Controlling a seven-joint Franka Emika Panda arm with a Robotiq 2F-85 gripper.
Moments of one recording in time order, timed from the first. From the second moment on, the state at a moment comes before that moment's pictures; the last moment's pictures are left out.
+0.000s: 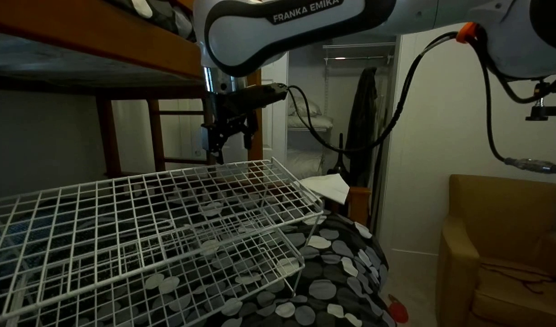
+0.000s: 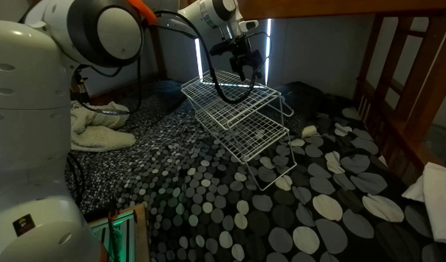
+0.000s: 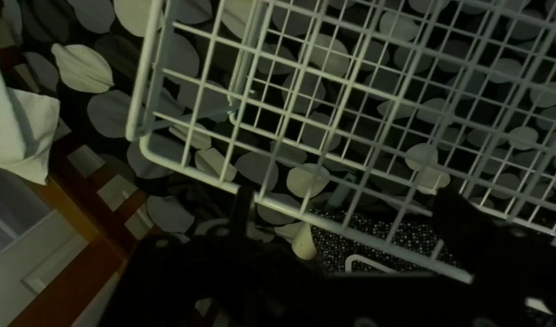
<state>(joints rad) 0.44 0.32 0.18 -1.36 -0.42 1.83 0.34</state>
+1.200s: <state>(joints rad) 0.46 0.19 0.21 -1.43 -0.36 1.82 0.38</state>
